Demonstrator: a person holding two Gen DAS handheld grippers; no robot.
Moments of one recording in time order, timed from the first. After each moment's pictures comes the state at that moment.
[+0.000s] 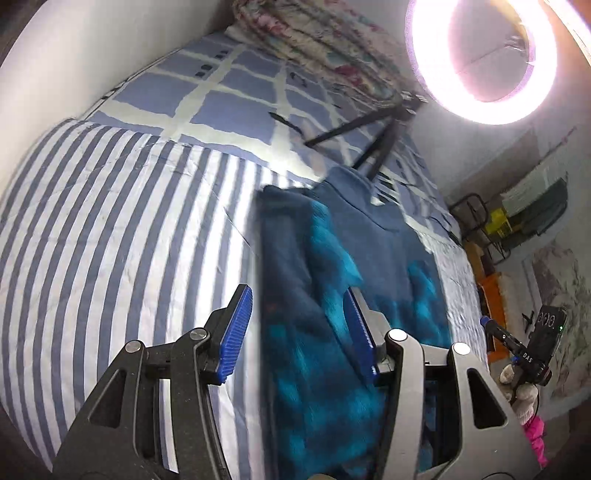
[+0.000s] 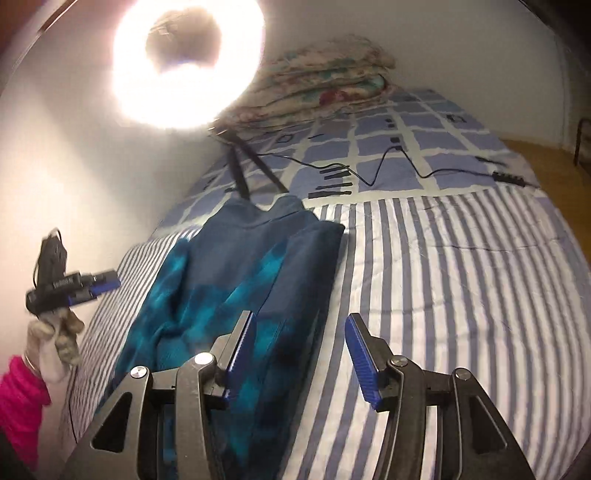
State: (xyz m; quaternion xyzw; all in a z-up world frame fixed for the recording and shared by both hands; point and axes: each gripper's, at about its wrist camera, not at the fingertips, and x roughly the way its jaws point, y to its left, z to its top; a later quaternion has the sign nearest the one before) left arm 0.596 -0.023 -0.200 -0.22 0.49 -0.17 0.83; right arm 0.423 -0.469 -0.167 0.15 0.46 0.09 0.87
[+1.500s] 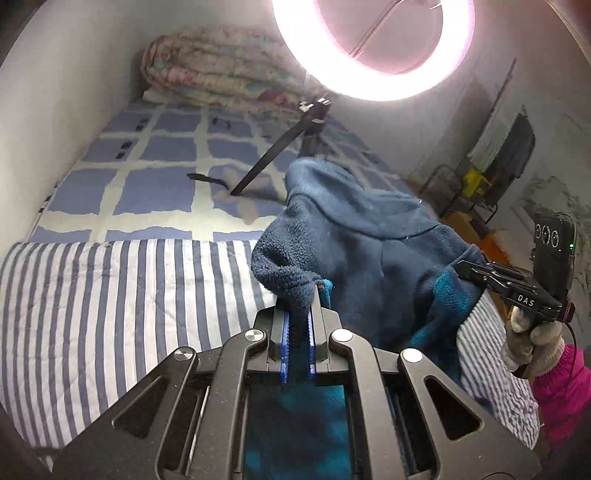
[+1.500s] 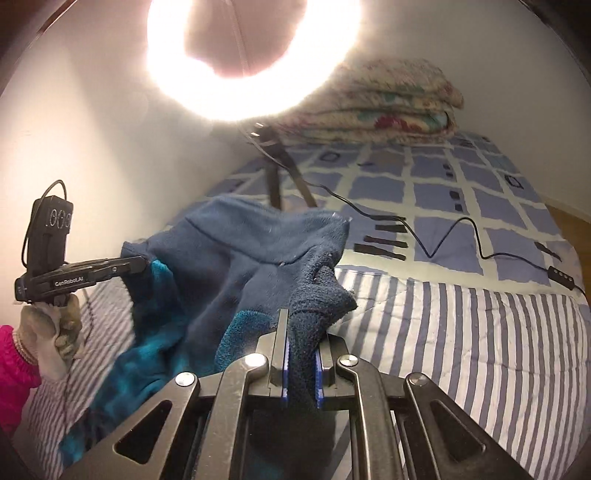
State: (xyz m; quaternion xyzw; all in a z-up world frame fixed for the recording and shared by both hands) left arm 0.590 -0.088 -0.154 -0.10 0.39 -0.26 0.88; right arm 0.497 -0.410 -0.148 0.04 0.43 0.16 0.89
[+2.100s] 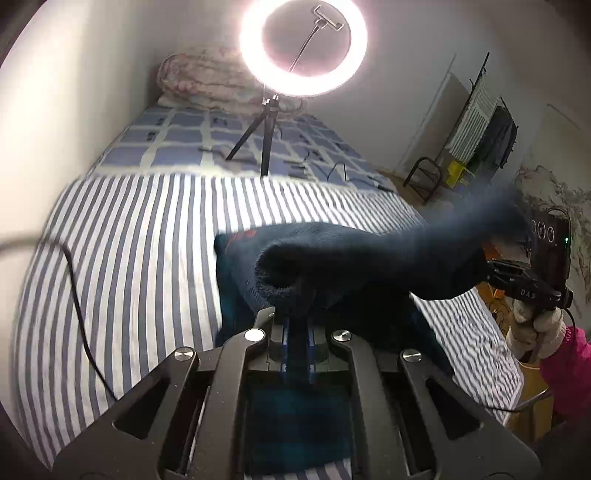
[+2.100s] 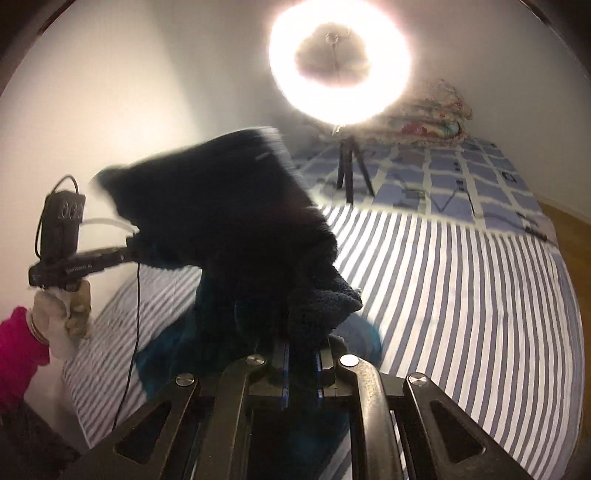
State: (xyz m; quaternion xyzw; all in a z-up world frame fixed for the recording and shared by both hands) left arm 0.359 -0.052 -0.120 -0.09 0.38 -0.26 0.88; right arm 0.284 -0.376 -0.090 0.03 0.43 0.20 0.88
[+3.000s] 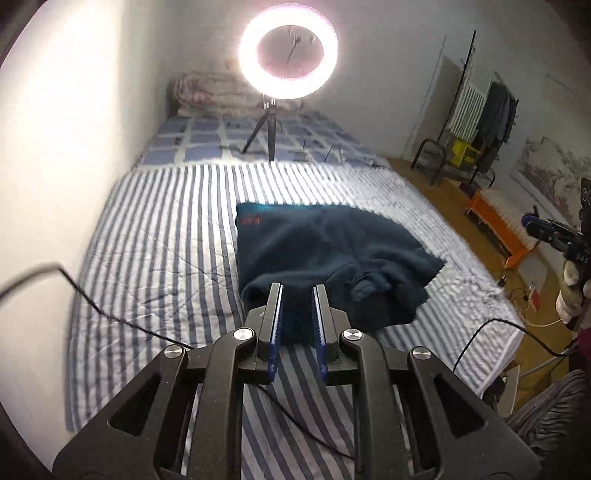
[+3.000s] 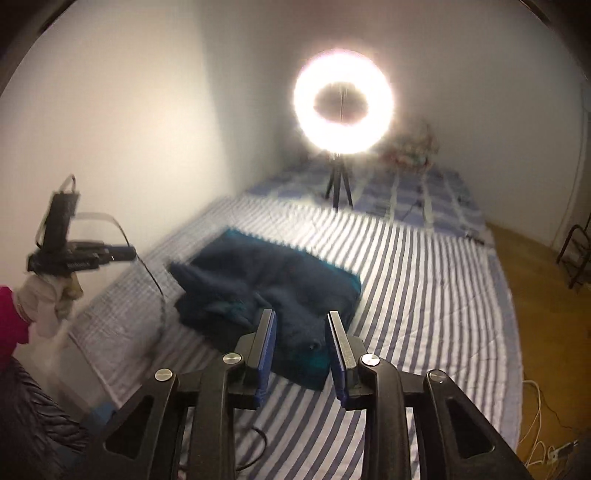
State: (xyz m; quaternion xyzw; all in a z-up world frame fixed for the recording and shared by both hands) left arm 0.193 -0.015 -0.057 -0.03 0.37 -0.23 0.90; right arm 0.094 -0.366 0.023 -0.02 0.37 0.14 0.92
